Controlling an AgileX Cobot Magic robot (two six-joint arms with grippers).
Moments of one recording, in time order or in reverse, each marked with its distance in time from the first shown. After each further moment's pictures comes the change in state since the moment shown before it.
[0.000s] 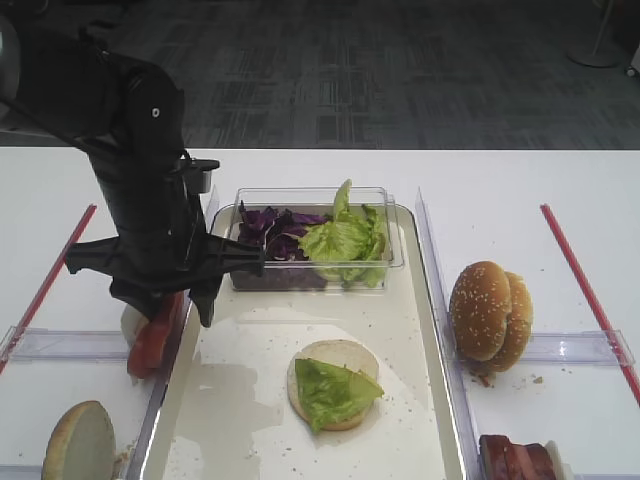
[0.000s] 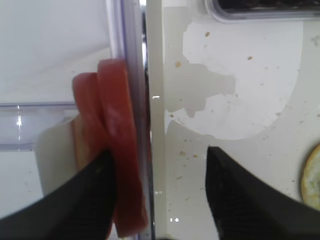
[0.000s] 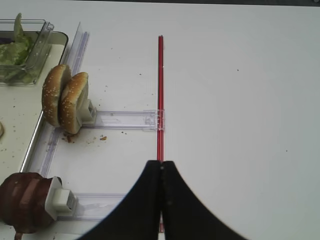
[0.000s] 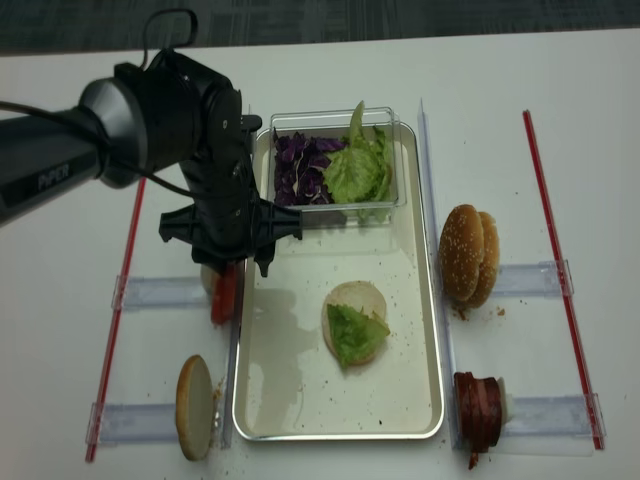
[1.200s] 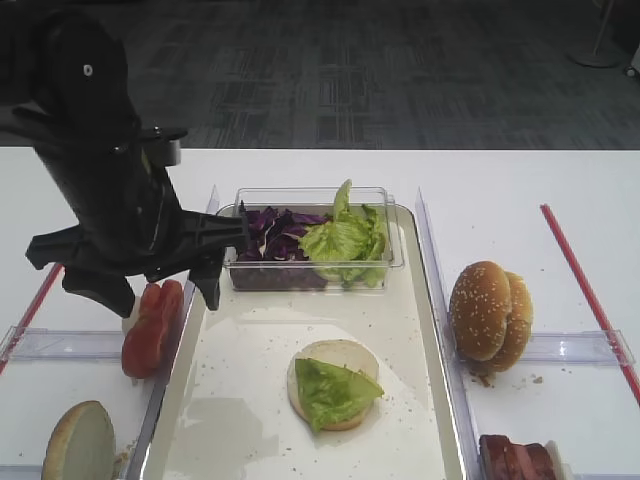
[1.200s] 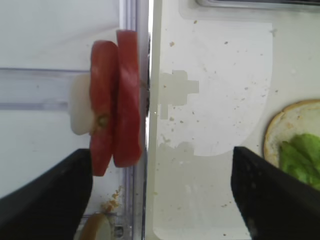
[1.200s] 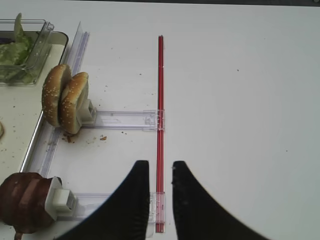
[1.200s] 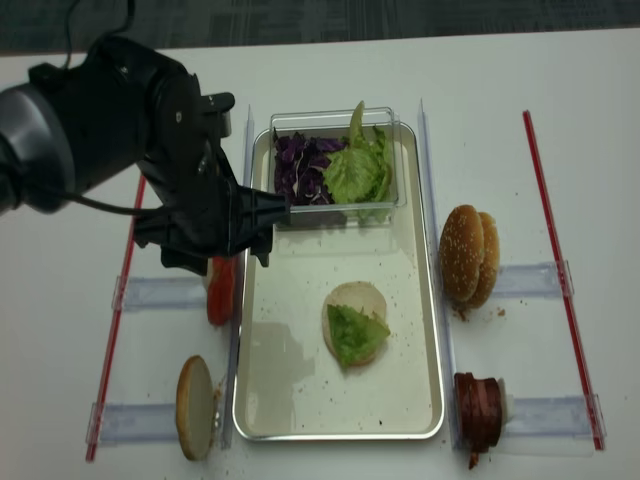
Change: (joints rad) left arm 0.008 -0.178 0.081 -0.048 0.005 -0.043; right arm 0.000 0.000 0.000 0.000 0.000 0.000
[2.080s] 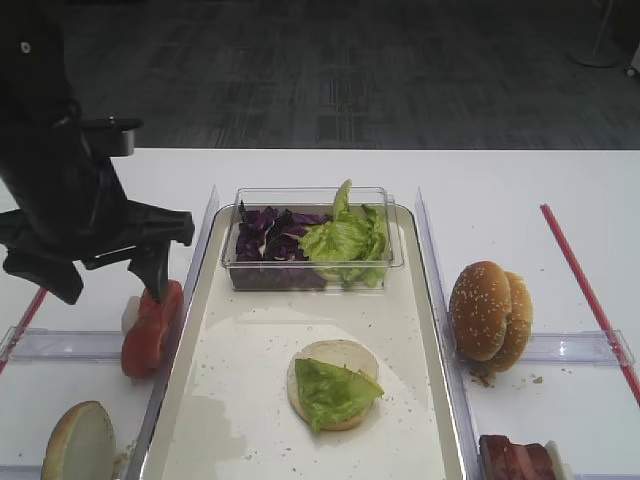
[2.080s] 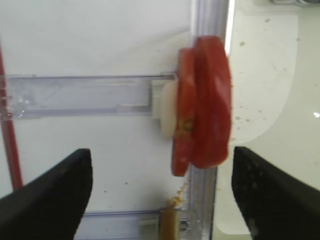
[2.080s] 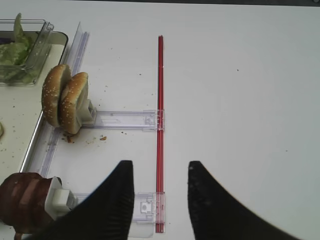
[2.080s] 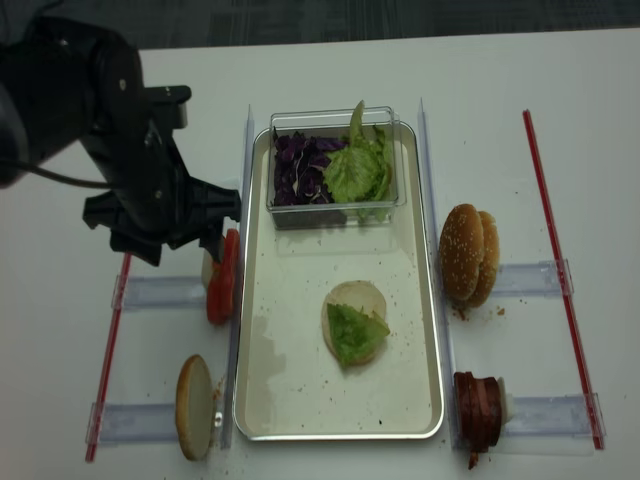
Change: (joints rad) left arm 0.145 -0.026 0.009 0.021 0.067 0.191; right arm 0.000 0.000 0.000 0.000 0.000 0.000
